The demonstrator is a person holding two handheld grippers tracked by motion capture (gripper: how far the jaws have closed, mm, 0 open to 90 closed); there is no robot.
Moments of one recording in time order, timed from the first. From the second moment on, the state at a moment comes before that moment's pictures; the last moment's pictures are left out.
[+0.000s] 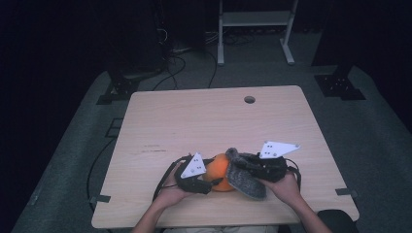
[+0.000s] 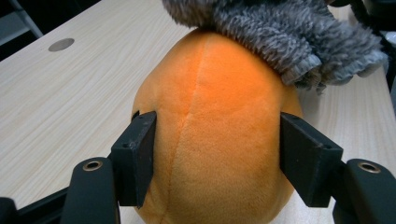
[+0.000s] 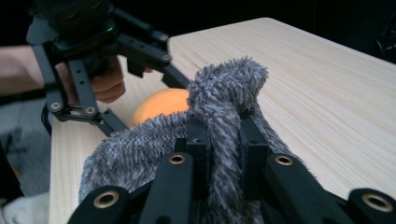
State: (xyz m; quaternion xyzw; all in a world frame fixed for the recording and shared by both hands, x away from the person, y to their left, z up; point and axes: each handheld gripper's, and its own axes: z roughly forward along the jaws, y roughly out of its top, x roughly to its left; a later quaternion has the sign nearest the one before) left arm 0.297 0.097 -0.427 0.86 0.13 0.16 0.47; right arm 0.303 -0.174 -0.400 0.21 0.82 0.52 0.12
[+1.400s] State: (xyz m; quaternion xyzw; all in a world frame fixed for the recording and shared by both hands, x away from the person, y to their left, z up) left arm 0.303 0.091 -0.422 0.85 0.15 0.10 0.50; right arm 0.300 -0.174 -0.399 0.20 0.83 0.50 0.16
